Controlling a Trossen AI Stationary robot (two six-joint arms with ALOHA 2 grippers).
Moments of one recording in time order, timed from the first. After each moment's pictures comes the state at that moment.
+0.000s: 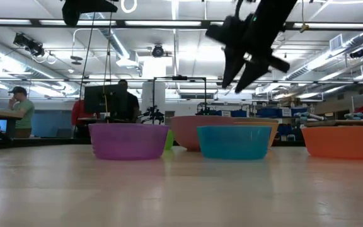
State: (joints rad) left arm -0.31 0.80 0.74 -0.19 -0.71 -0.37; right arm 0.09 1.57 1.16 -0.68 0.50 1.08
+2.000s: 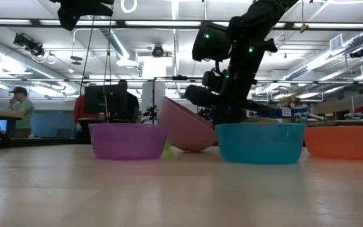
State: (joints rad) left arm -0.34 0.80 0.74 -0.28 -0.65 -0.43; right arm -0.05 1.87 1.16 -0.49 0.40 1.07
